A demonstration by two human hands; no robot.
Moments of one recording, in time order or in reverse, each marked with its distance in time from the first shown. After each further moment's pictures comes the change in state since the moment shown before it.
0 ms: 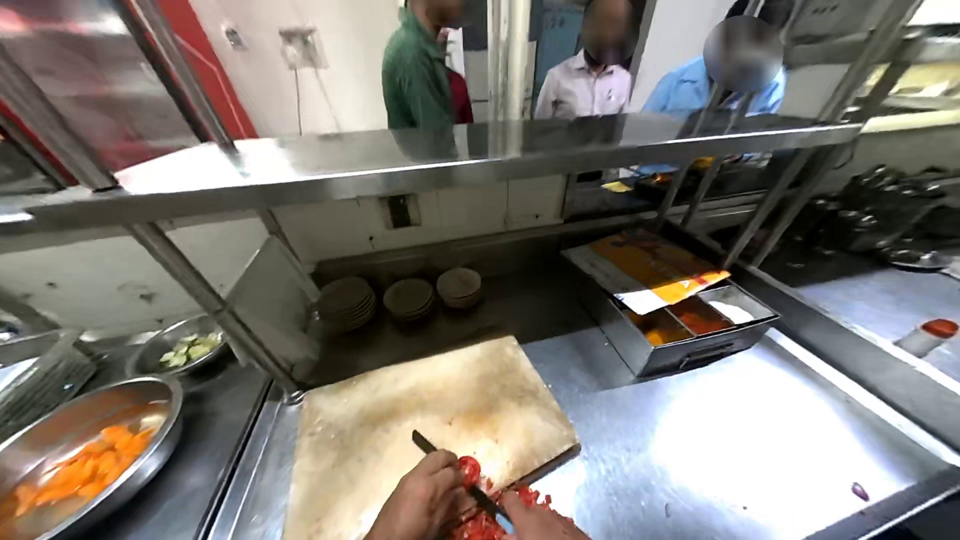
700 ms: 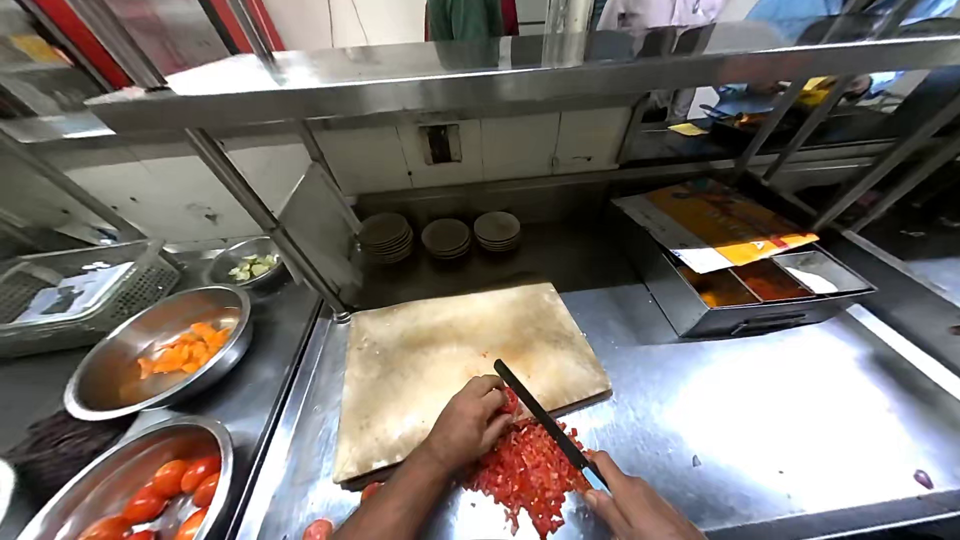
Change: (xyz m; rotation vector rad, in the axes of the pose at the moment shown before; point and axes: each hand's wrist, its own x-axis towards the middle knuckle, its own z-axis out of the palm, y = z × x) left_hand 0.005 -0.004 0.025 0.036 0.071 0.020; right_hand -0.046 0.058 0.014 0.109 0.072 0.066
